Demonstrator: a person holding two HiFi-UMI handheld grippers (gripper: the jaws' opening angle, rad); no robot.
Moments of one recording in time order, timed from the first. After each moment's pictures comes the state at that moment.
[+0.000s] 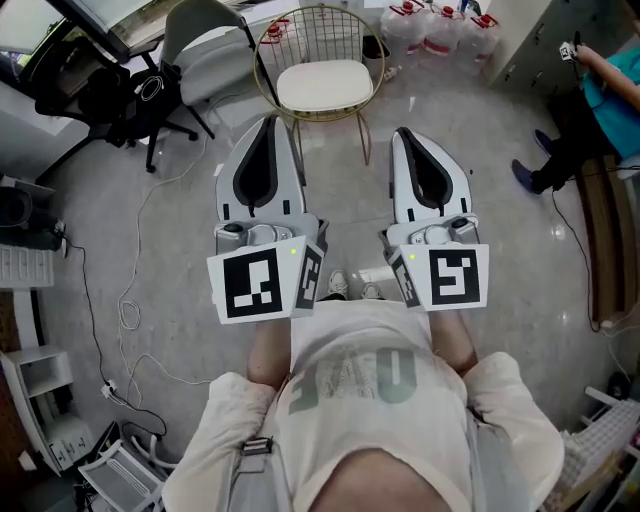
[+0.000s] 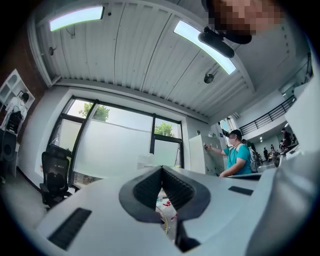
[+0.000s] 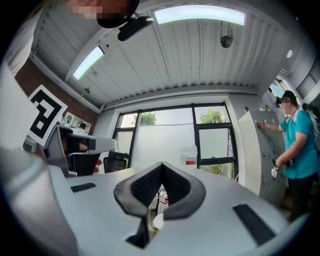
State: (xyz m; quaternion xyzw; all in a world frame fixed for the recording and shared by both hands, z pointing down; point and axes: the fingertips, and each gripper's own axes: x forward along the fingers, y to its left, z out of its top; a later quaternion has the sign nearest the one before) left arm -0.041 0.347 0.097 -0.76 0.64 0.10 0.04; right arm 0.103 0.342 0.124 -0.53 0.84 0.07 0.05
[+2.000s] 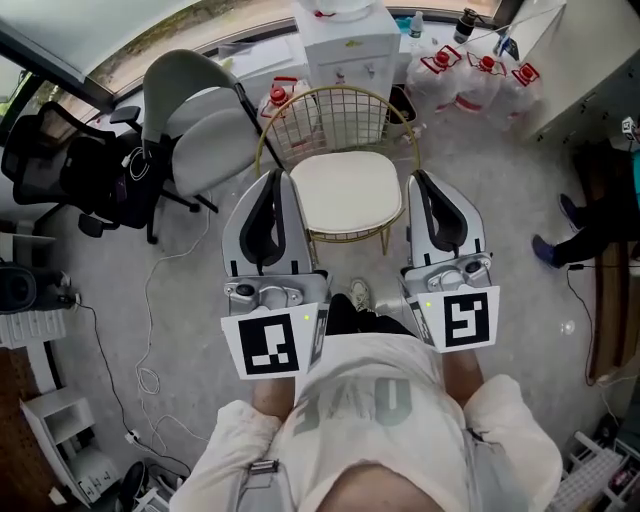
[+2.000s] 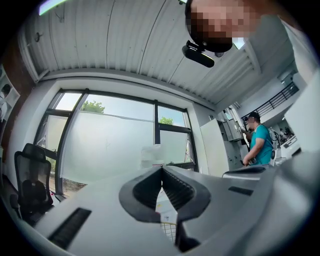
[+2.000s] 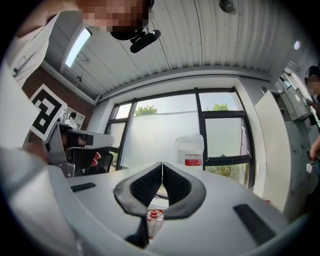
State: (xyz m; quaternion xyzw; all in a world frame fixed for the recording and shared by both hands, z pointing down) left arm -0.108 -0.096 0.117 -0.76 0.65 0.06 0.06; right arm 0.048 -0.112 0.145 -0.51 0.86 0.09 0.04
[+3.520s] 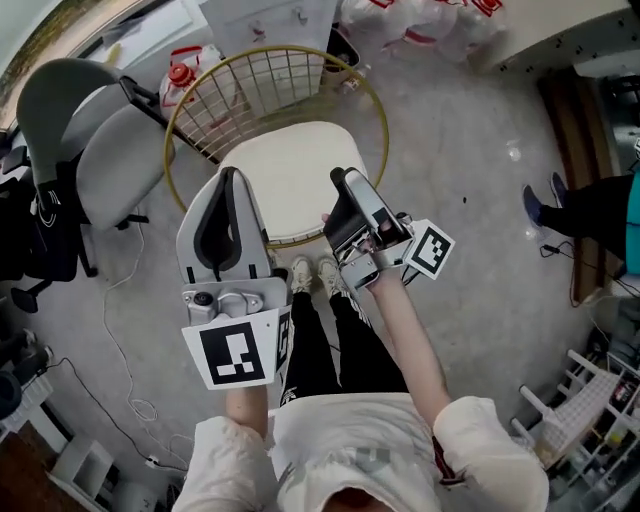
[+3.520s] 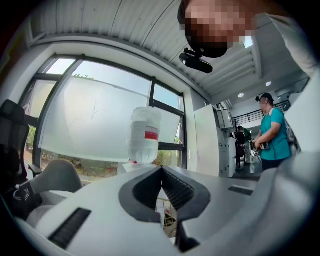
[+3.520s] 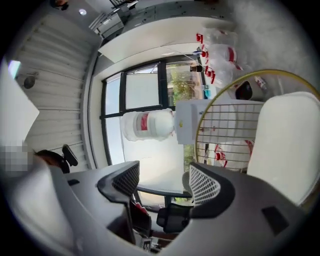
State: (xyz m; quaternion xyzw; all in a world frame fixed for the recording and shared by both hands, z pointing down) left arm -0.101 -0.250 0.312 -0.81 0.58 0.02 -0.02; right arm 0.033 -0.245 0.444 -0.29 0.65 -0.57 0.42
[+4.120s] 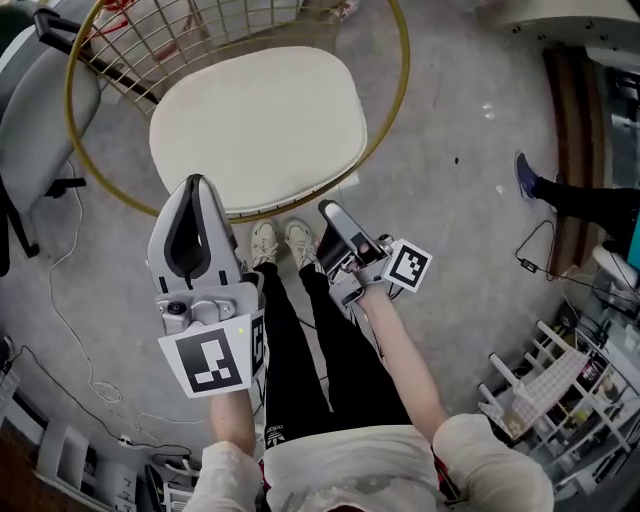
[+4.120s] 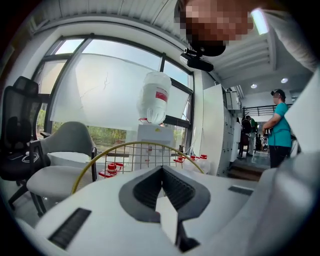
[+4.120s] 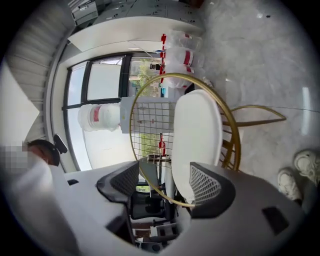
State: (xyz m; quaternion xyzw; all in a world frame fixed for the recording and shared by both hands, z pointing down) left arm -0.118 -0.224 0.530 -0.79 0.60 -0.03 -0.12; right arm 0.041 -0.134 0.702 -0.37 0.58 -0.67 0.28
